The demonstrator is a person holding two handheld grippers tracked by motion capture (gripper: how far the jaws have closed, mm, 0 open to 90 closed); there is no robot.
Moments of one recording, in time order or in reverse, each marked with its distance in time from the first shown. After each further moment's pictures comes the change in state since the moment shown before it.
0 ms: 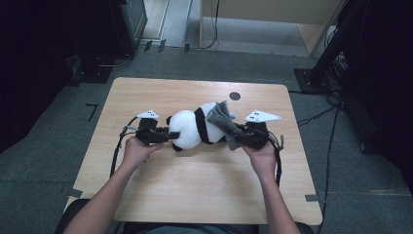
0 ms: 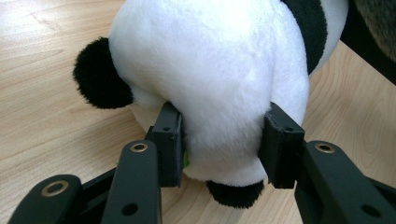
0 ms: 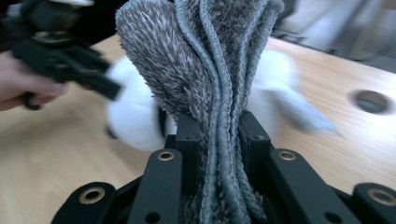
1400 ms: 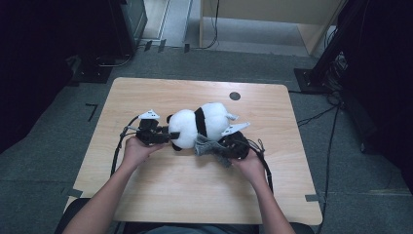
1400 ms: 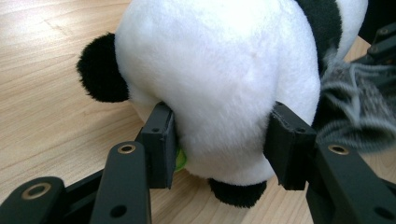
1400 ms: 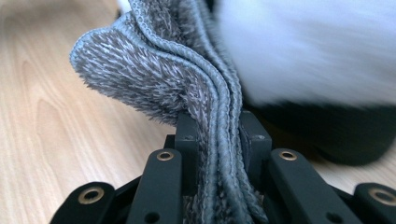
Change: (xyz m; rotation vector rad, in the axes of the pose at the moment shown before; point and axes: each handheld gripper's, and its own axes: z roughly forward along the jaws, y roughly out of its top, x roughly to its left) left arm 0.001 0.000 0.002 0.002 0.034 0.027; right arm -0.002 -0.044 0.053 0.328 0.085 -0.047
